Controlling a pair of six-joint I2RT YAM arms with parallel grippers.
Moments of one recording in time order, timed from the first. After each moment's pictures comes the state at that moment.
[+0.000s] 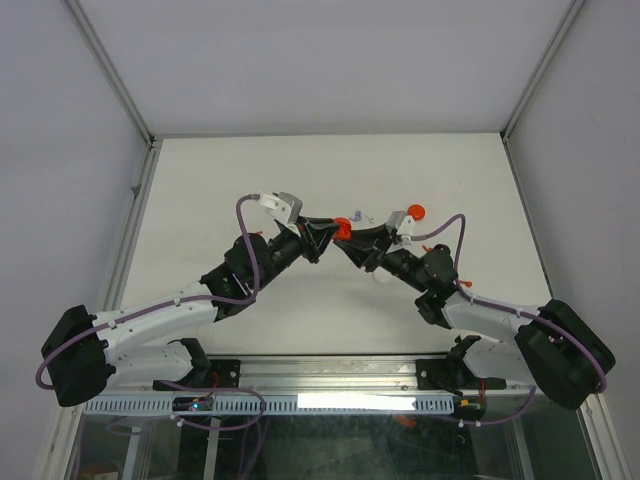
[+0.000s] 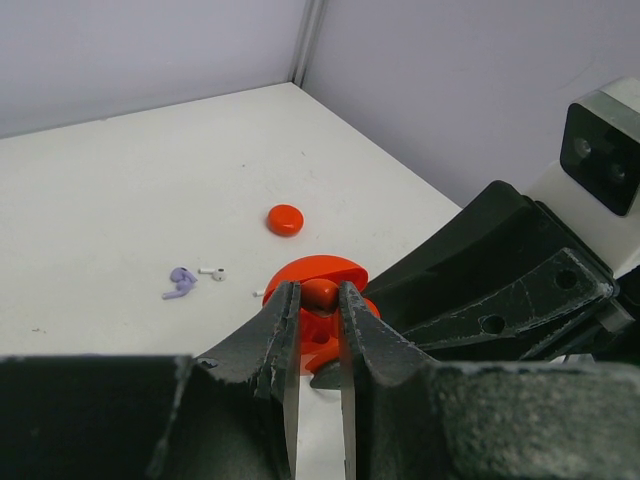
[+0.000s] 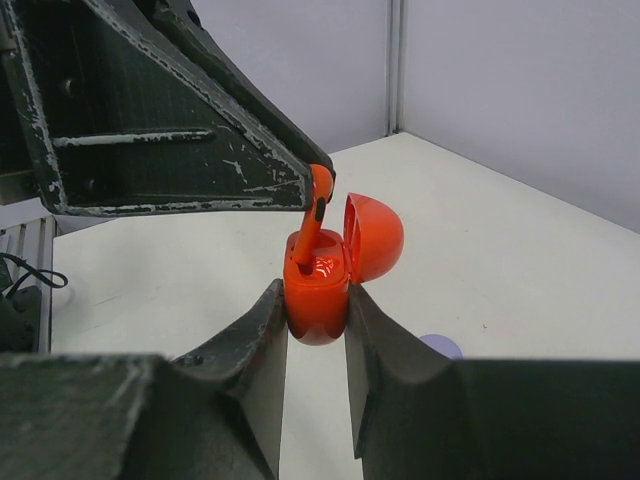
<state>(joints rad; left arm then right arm) -0.96 1.11 0.67 0.54 -0.17 -0.28 0.71 1.18 0.32 1.13 -0.33 0.16</state>
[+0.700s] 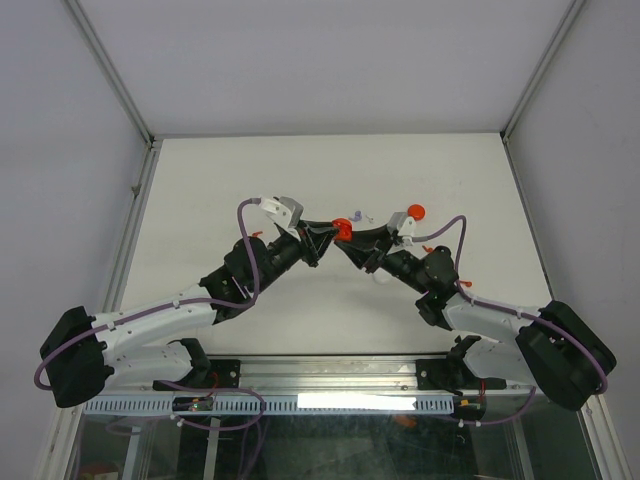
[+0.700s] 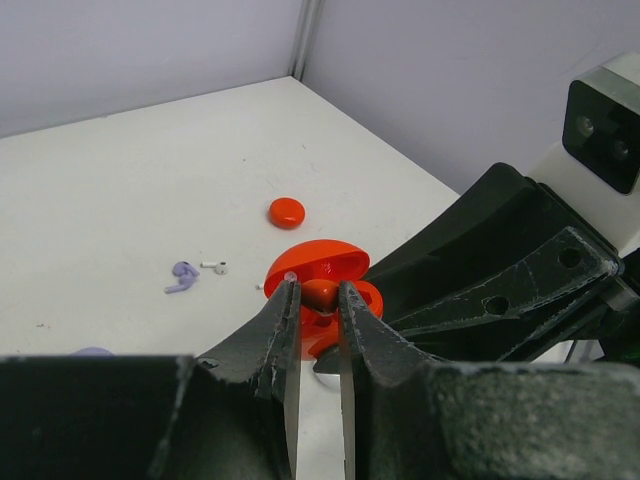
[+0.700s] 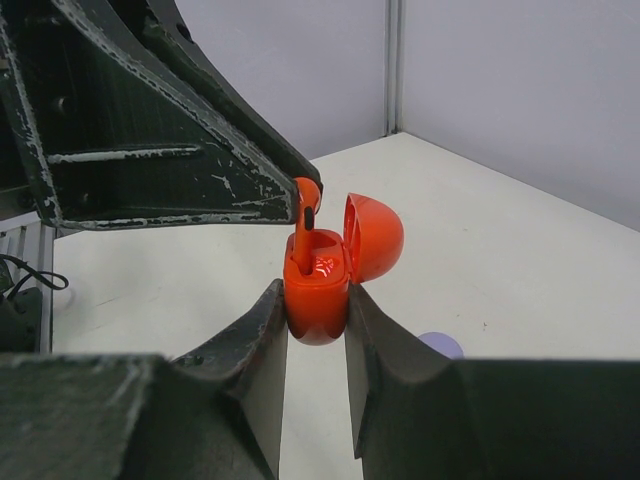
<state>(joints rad) -0.97 1.10 0.65 0.54 -0.17 -0.26 0.71 1.17 0.31 1.14 -0.32 0.16</state>
